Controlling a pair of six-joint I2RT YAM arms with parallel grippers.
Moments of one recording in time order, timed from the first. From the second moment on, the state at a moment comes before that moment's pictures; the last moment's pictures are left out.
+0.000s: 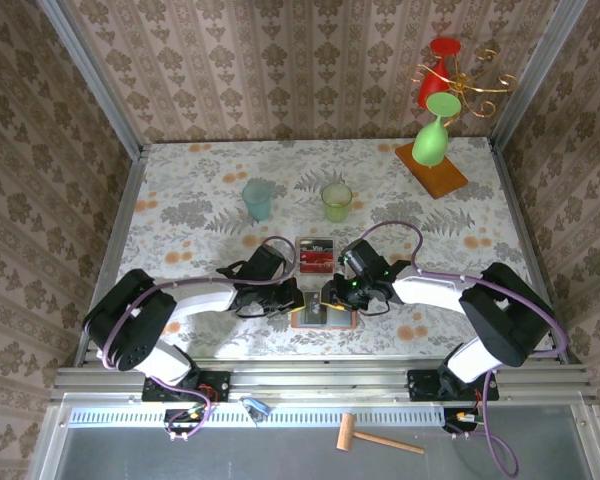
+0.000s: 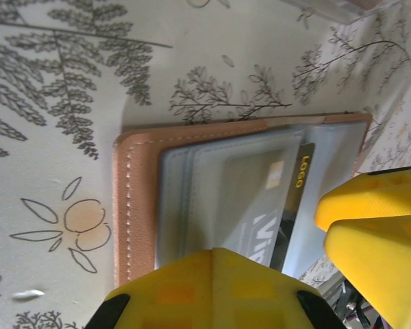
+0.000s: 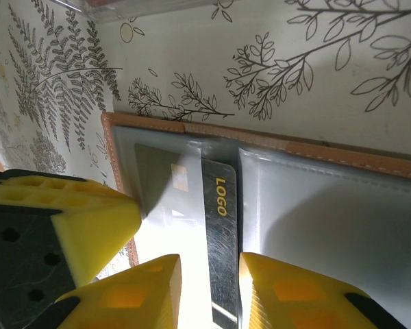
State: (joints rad) left arm -0.79 1.51 0.60 -0.08 0.46 -0.98; right arm 0.68 1.54 0.68 -0.15 -0.42 0.94
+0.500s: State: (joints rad) left arm -0.79 1.52 0.59 -0.06 0.47 -0.98; right arm 0.68 1.57 0.66 -0.09 -0.45 0.95
